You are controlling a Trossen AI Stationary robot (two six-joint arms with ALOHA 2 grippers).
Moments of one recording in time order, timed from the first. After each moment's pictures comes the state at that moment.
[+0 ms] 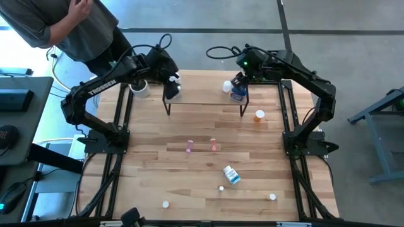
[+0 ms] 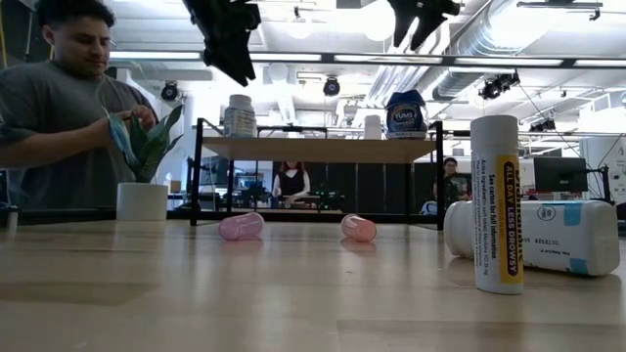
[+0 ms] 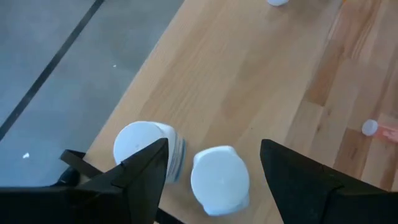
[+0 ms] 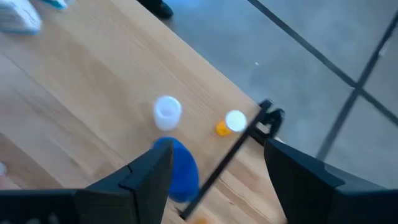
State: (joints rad) left arm 0.70 1.44 1.51 -0.96 -0.02 0.16; right arm -0.37 1.65 2.07 -1.47 0.43 0.33
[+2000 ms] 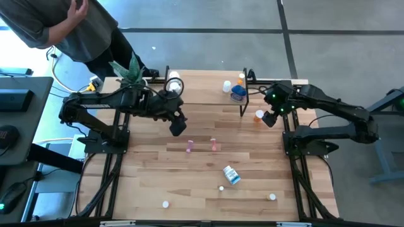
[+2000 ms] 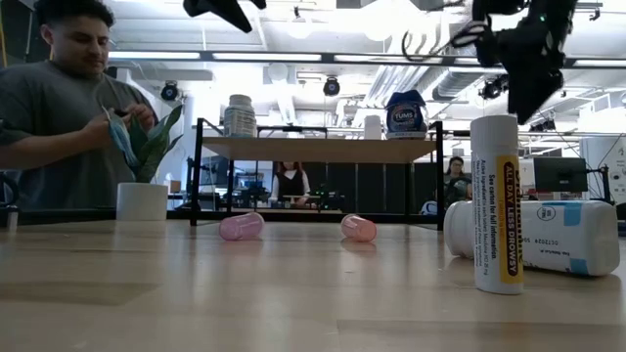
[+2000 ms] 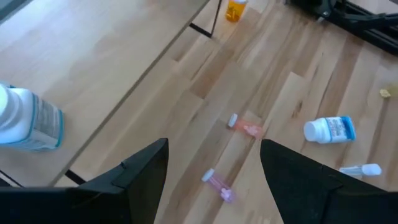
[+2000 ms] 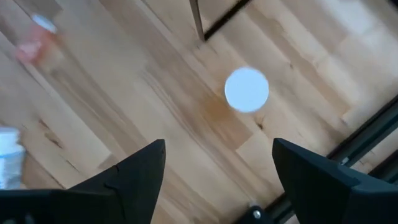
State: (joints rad) left arm 0.09 1.41 1.55 -1.05 -0.28 -0.52; right arm -0.46 0.98 0.99 -1.25 0.02 0.28
